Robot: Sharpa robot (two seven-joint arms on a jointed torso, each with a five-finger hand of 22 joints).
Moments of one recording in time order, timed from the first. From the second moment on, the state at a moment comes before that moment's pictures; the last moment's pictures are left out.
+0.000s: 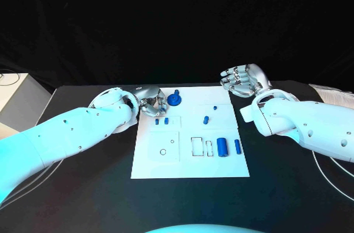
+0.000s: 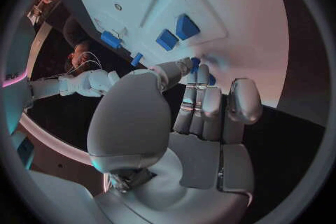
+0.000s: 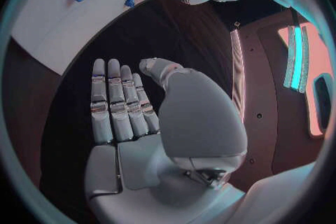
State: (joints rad) left arm 1.14 -0.60 0.13 1.18 -1.50 -0.12 0.04; left_hand 1.35 -0.23 0.74 0.01 0.05 1.01 0.13 0.28 0.46 0.95 0.07 0.73 0.25 1.24 0.01 1.45 1.04 0.08 1.33 0.10 1.28 1.28; right arm 1.29 -0.81 -0.12 1.43 -0.63 -0.75 0.21; right_hand 1.37 -0.22 0.52 0.09 0.44 0.93 0.22 0.13 0.35 1.10 0.17 0.12 0.06 1.14 0.11 0.08 0.34 0.18 1.06 0.21 0.08 0.14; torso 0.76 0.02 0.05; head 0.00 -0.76
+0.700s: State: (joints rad) left arm 1.14 -0.60 0.13 1.18 -1.50 -0.12 0.04; left_hand 1.34 -0.24 0.73 0.01 0.05 1.01 0.13 0.28 0.47 0.97 0.06 0.74 0.27 1.24 0.01 1.45 1.05 0.08 1.33 0.10 1.28 1.28; right arm 1.29 -0.81 -0.12 1.43 -0.63 -0.75 0.21; right_hand 1.37 -0.22 0.52 0.09 0.44 0.93 0.22 0.13 0.35 1.10 0.17 0.12 0.06 1.14 0.11 0.08 0.34 0.18 1.06 0.21 0.08 0.14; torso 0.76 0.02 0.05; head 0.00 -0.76
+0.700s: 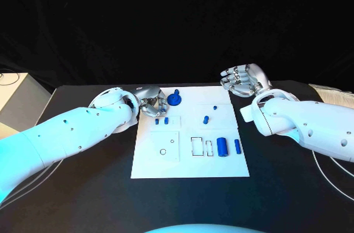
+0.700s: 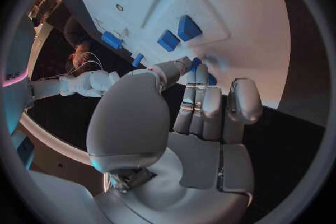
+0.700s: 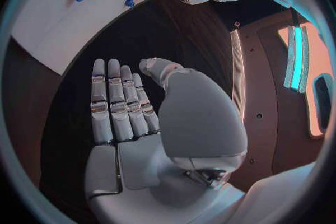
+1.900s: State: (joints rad) left arm 1.14 -0.60 0.13 1.18 -1.50 -0.11 0.04; left_hand 1.37 -0.21 0.74 -0.01 0.05 1.01 0.14 0.26 0.46 0.95 0.07 0.73 0.29 1.24 0.01 1.45 1.04 0.08 1.32 0.10 1.28 1.28; right arm 1.29 -0.82 -0.12 1.43 -0.63 -0.75 0.21; right_hand 1.37 -0.22 0.52 0.09 0.44 0.93 0.22 0.13 0.35 1.10 0.17 0.12 0.06 1.14 0.11 0.08 0.34 0.18 1.06 0.21 0.08 0.14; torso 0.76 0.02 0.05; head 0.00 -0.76
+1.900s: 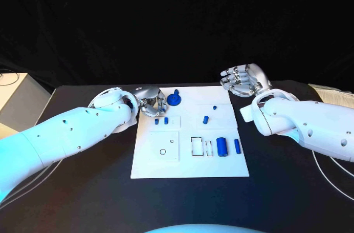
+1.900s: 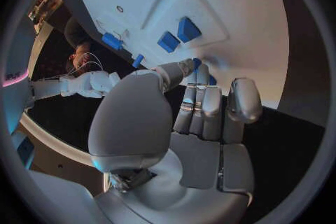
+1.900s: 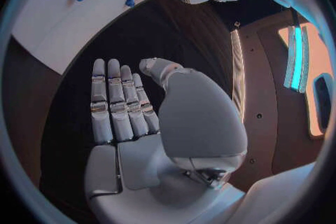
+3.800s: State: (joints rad) left arm 1.14 -0.61 0.11 1.18 -1.50 -0.12 0.06; left_hand 1.37 -0.21 0.74 -0.02 0.05 0.94 0.15 0.18 0.44 0.97 0.08 0.63 0.27 1.20 0.02 1.43 1.01 0.08 1.31 0.11 1.27 1.28; right arm 1.29 -0.81 -0.12 1.43 -0.63 -0.75 0.21; right_hand 1.36 -0.22 0.52 0.09 0.44 0.93 0.22 0.13 0.35 1.10 0.17 0.12 0.06 1.14 0.11 0.08 0.34 0.18 1.06 0.21 0.08 0.13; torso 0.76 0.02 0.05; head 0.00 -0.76
